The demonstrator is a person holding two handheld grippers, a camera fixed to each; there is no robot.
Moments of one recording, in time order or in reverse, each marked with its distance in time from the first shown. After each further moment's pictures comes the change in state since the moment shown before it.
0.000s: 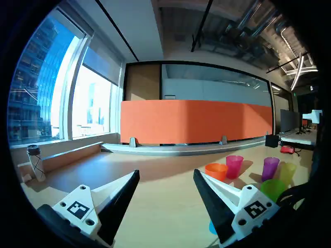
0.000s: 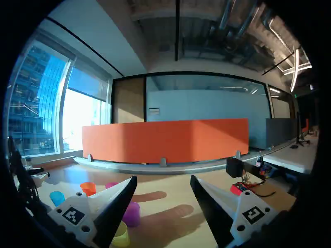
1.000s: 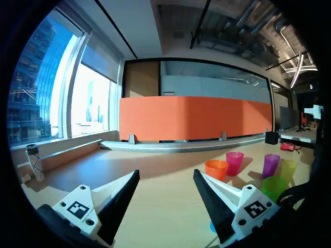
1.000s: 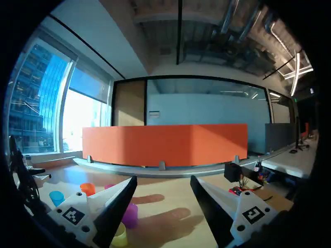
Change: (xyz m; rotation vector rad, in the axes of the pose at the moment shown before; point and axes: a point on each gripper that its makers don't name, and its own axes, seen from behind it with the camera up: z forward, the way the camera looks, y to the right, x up) left arm -0.005 0.001 0.004 -0.008 -0.024 0.008; right arm 0.015 0.002 -0.008 0.001 0.031 -0.028
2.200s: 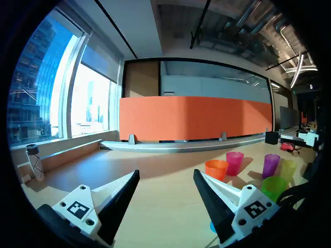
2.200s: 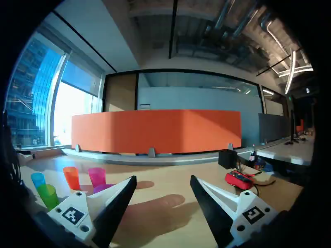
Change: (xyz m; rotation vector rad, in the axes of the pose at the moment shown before) left arm 0.000 0.000 0.000 0.000 0.000 0.000; right arm -0.094 0.023 0.026 -0.080 -0.039 0.008
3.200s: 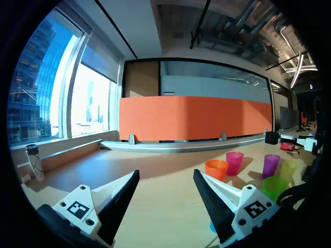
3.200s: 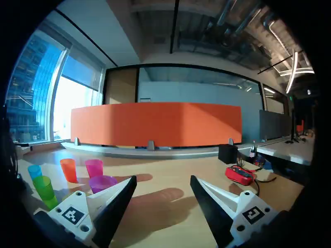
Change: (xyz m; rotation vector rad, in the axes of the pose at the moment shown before) left arm 0.000 0.000 0.000 0.000 0.000 0.000; right arm -0.017 0.005 0.004 0.001 -0.041 -0.020
